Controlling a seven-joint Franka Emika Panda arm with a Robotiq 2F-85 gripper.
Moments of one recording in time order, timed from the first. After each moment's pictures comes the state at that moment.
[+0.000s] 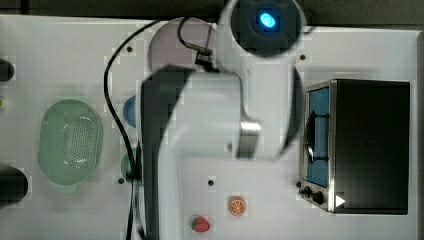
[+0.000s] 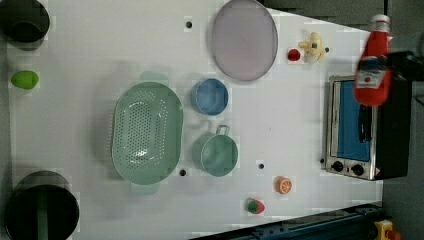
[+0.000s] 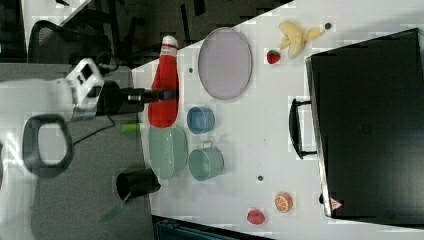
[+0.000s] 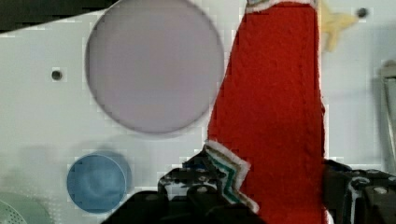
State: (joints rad) arm -0.10 0.09 0.05 -1.77 0.03 0.37 -0.60
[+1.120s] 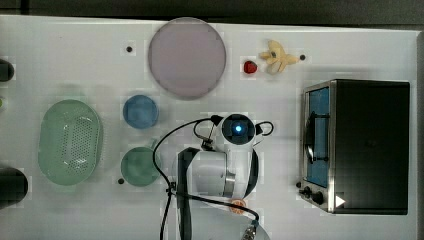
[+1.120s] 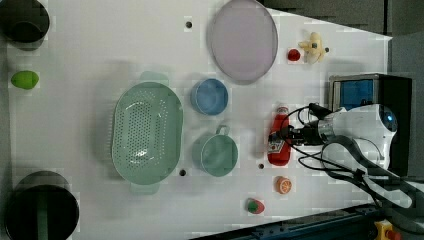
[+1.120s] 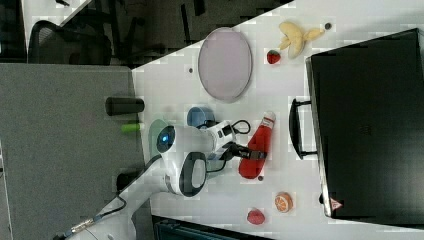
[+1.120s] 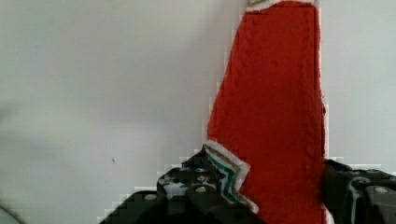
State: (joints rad) arm -0.11 0.32 0.03 -2.42 0.02 0.95 -0.58
